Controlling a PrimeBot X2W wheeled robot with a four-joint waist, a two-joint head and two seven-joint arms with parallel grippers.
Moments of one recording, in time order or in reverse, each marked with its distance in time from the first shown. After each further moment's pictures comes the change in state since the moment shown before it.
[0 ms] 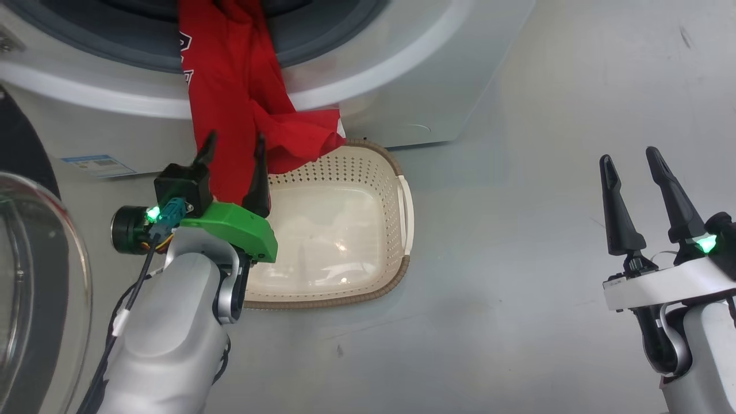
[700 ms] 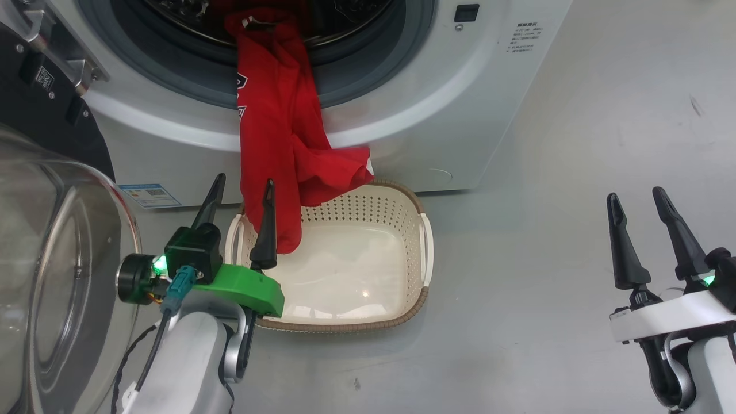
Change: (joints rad) left arm 0.221 -0.001 0.070 -0.256 0.146 0.000 0.000; right arm 0.095 0.013 -0.040 0.002 -0.042 0.000 0.000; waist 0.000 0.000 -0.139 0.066
